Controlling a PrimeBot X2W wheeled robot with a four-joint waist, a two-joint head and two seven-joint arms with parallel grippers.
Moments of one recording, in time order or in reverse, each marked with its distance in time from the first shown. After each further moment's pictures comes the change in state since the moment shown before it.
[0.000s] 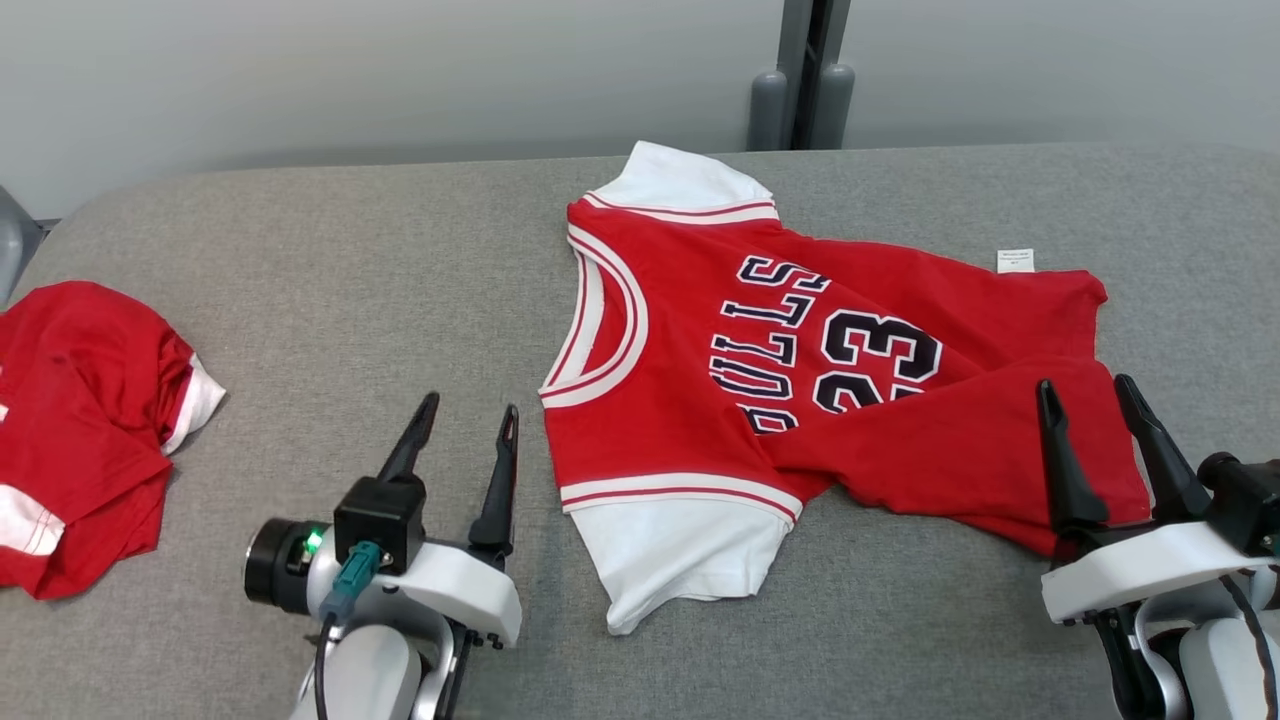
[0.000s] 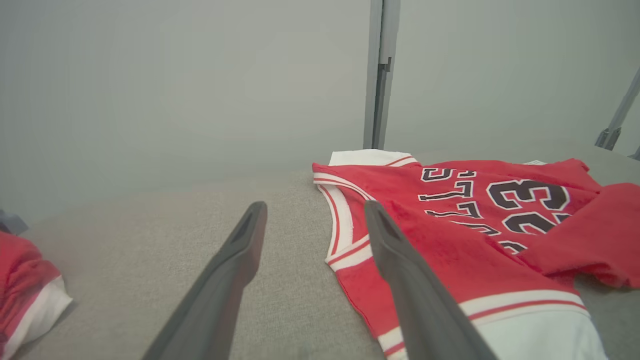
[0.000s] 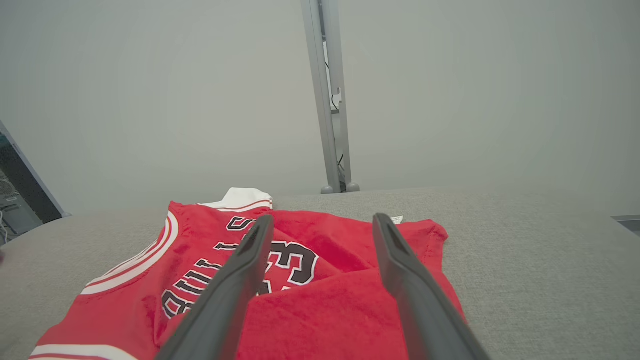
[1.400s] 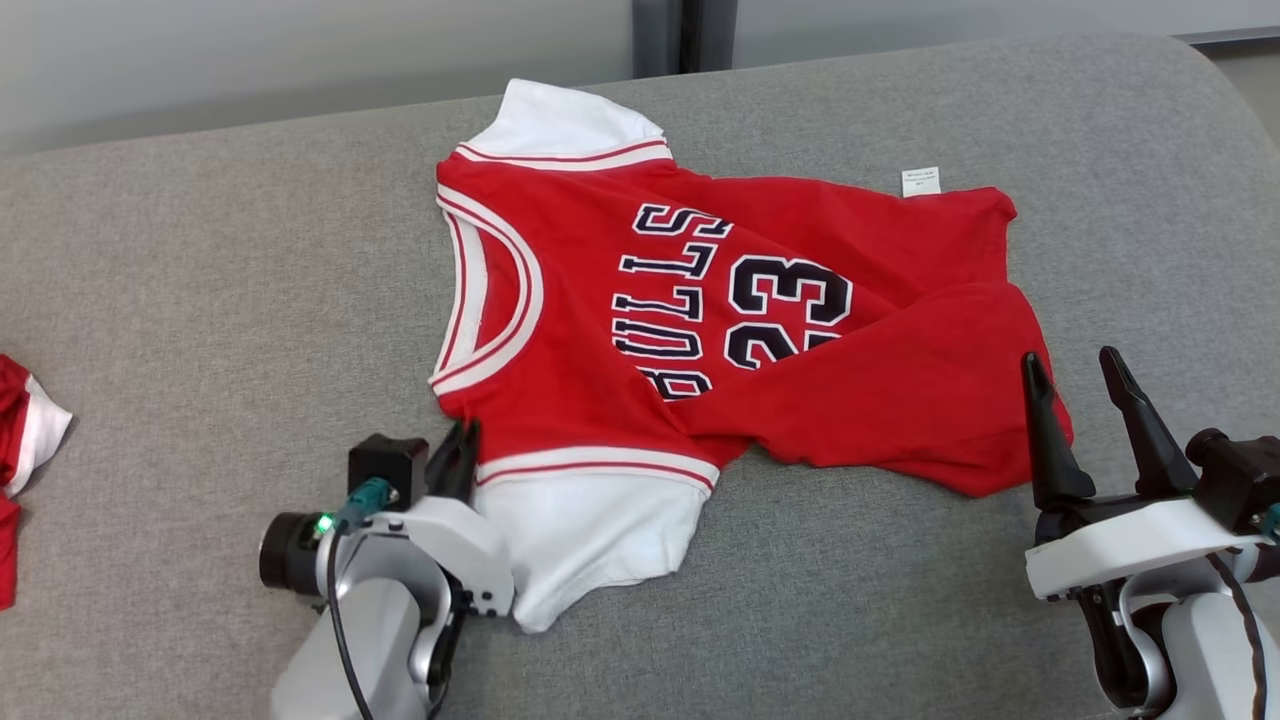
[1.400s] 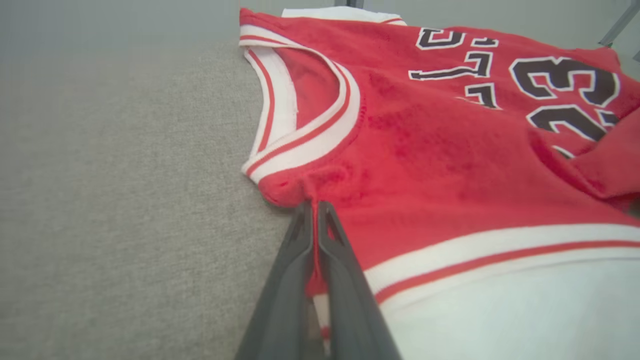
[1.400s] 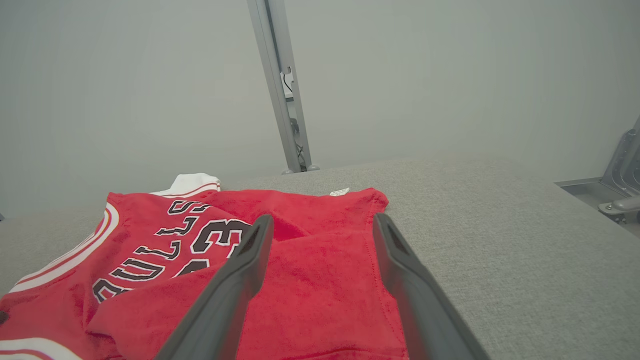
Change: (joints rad) left arm -0.181 -0.050 -0.062 0.434 -0.157 -0.050 0.026; right arm -0.044 0.009 0.021 0.013 0.016 0.000 -0.019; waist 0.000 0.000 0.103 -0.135
